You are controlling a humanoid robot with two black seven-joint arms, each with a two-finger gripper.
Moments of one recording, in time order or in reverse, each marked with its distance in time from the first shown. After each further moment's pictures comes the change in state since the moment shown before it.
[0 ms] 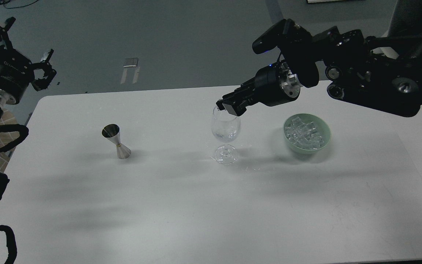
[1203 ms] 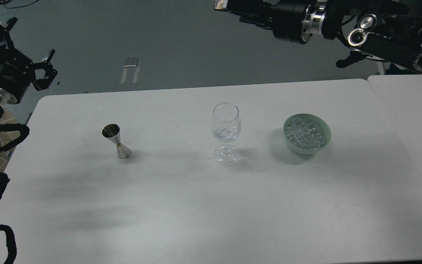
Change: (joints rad) left arm -0.011 0.007 0.040 0.002 0.000 0.000 0.004; right arm -0.125 -0.011 0.292 -0.253 0.707 -0.240 -0.001
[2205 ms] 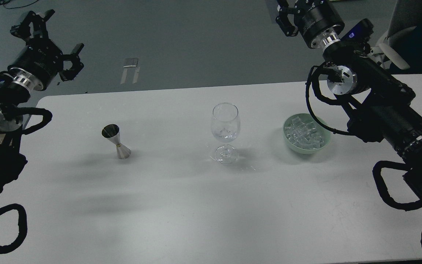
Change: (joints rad) left arm -0.169 -0.041 0.167 0.151 -0.014 0.000 -0.005; right arm -0.364 0.344 0.735 -0.462 0.265 0.113 0.158
